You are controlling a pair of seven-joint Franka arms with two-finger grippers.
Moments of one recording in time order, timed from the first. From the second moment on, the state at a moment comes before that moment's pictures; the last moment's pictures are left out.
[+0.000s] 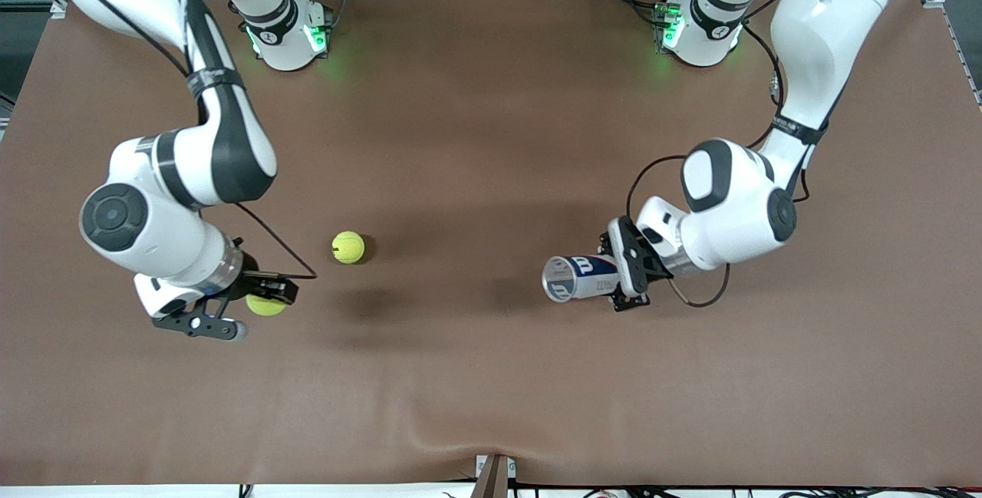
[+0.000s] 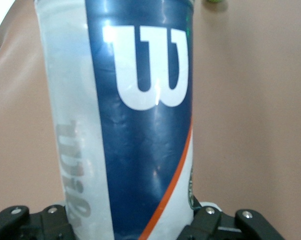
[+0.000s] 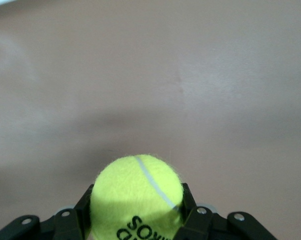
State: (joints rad) left arm 0.05 0.62 -0.47 -1.72 -0.54 2.45 1.50; right arm 0.29 0.50 -0.08 -1.42 0.05 1.99 0.41
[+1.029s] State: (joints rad) left arm -0.01 0.85 -0.51 -1.67 -1.52 2.24 2.49; right arm 0.50 0.50 -0.08 -1.30 0.06 1.94 0.93
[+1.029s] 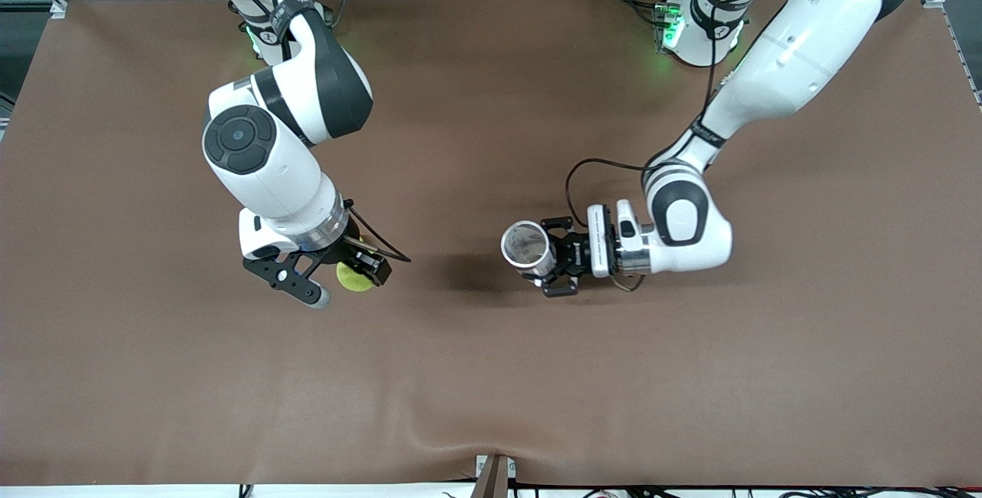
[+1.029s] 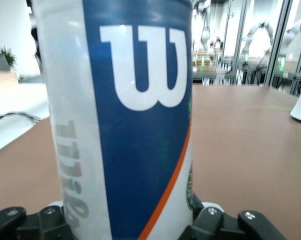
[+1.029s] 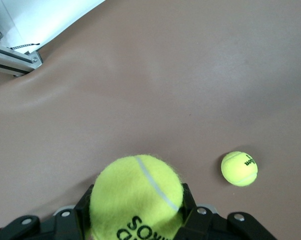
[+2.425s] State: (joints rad) left arm -0.37 0.97 -0.41 -1.66 -2.17 2.22 2.85; right arm 0.72 0.51 -0.08 -1.27 0.02 1.69 1.28
